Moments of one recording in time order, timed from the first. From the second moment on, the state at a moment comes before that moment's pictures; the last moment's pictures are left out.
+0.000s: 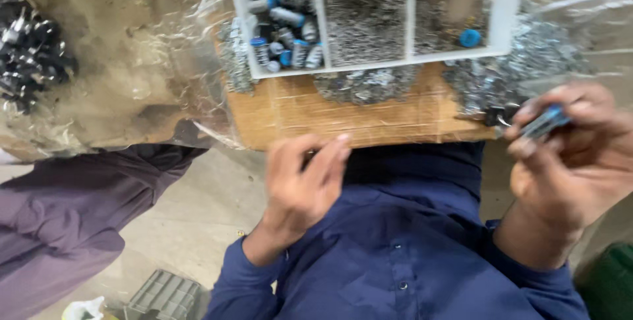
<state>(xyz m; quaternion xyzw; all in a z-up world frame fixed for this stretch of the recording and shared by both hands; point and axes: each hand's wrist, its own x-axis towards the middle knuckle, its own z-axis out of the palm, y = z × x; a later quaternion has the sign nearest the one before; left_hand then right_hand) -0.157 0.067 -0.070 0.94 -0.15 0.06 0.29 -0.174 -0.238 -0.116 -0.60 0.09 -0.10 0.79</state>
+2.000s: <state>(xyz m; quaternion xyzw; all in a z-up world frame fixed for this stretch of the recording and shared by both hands) -0.130 0.030 -0.077 0.72 -0.23 -0.21 0.63 -0.206 -0.190 -0.116 -0.64 0.04 0.11 0.76</state>
